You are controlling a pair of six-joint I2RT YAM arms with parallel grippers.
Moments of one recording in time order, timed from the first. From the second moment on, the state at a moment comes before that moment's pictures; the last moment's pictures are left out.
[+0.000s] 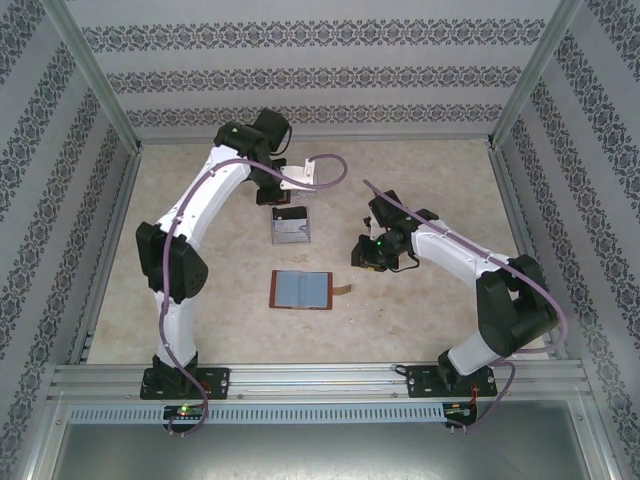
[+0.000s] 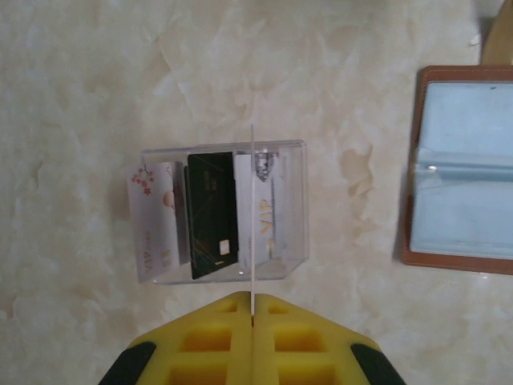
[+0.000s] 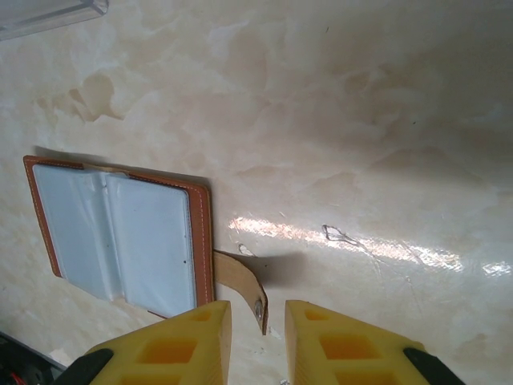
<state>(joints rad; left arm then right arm) -0.40 2.04 2.17 -1.39 0.20 1.10 0.45 1.55 1.01 -0.71 -0.37 0.58</state>
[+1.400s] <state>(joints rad) -0.36 2.37 2.41 -1.38 0.05 1.12 0.45 1.69 1.05 -0.70 -0.39 0.58</state>
